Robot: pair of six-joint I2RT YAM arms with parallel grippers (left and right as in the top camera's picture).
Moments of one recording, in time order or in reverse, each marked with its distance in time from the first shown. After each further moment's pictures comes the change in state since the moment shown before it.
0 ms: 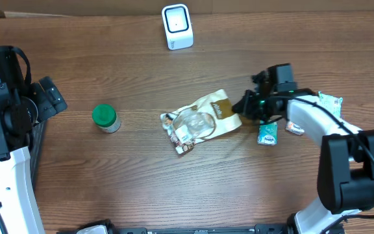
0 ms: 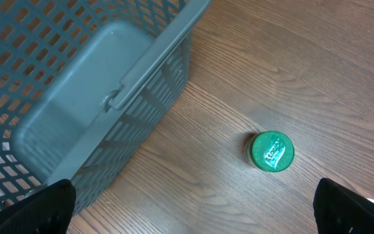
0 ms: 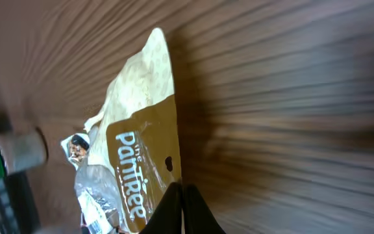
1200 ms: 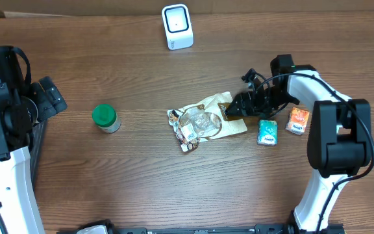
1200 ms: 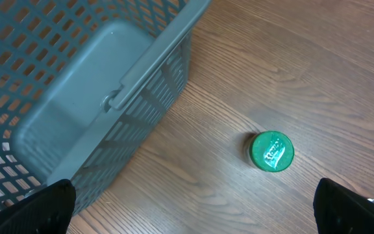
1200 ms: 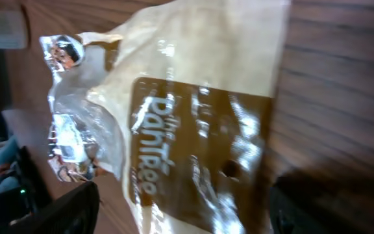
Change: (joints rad) left arm 0.000 0.000 0.000 0.000 0.000 0.000; right arm -0.053 0.296 0.322 -0.440 -0.170 -0.704
